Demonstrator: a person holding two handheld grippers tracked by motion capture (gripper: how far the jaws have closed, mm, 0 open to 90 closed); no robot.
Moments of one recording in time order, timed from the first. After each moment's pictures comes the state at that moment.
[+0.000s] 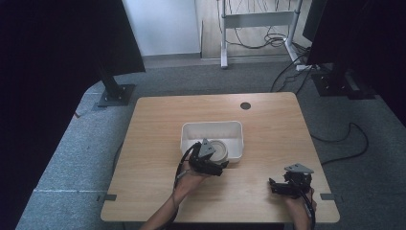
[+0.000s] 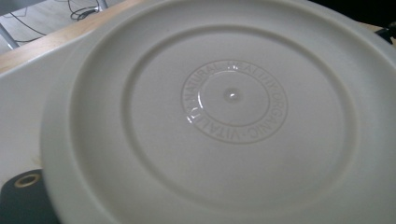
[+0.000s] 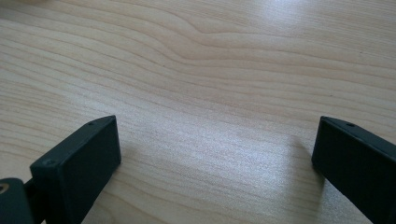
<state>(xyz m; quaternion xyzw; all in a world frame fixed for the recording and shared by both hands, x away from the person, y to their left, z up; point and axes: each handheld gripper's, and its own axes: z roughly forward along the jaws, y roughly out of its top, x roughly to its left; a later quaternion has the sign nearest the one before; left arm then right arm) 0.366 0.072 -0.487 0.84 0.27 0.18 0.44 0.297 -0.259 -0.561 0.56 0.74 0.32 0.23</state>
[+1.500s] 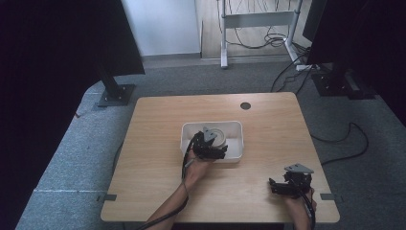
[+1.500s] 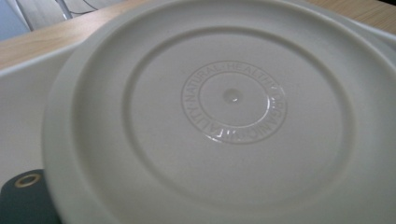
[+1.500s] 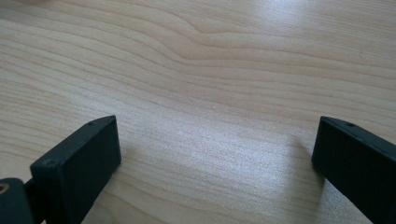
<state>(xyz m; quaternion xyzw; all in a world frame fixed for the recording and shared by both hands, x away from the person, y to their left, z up) 0.421 0.058 -0.513 0.81 0.37 0.22 0.41 0.297 -0.259 -0.561 0.56 0.74 0.32 0.23</state>
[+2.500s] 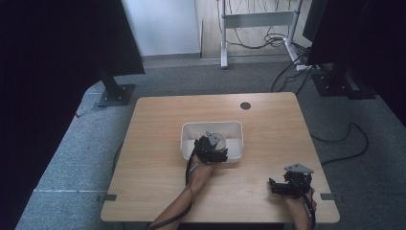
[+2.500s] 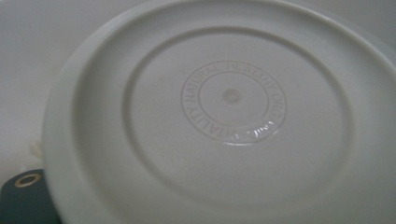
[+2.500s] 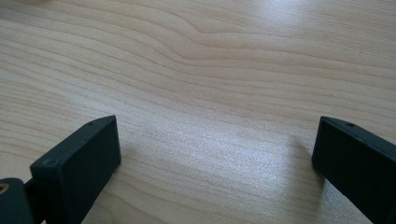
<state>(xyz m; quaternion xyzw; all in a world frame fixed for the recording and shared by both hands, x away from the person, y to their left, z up) 0.418 0.047 -0.533 0.80 0.41 0.24 0.36 0.297 -0.259 -0.561 0.56 0.74 0.32 0.23</state>
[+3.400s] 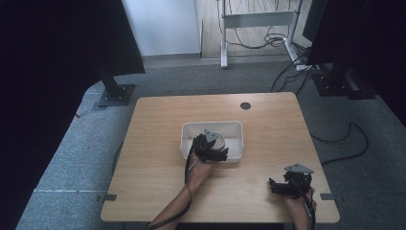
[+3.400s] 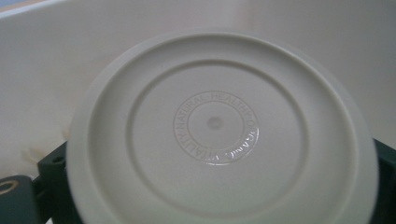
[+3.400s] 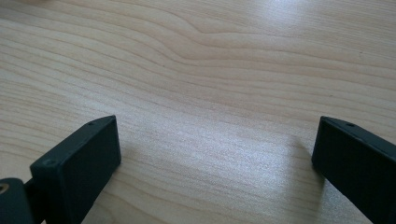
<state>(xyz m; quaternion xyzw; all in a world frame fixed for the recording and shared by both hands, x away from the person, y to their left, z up) 0.418 0.054 -0.521 0.80 0.40 0.21 0.39 0.297 -0.259 -0.561 0.56 0.74 0.32 0.23</state>
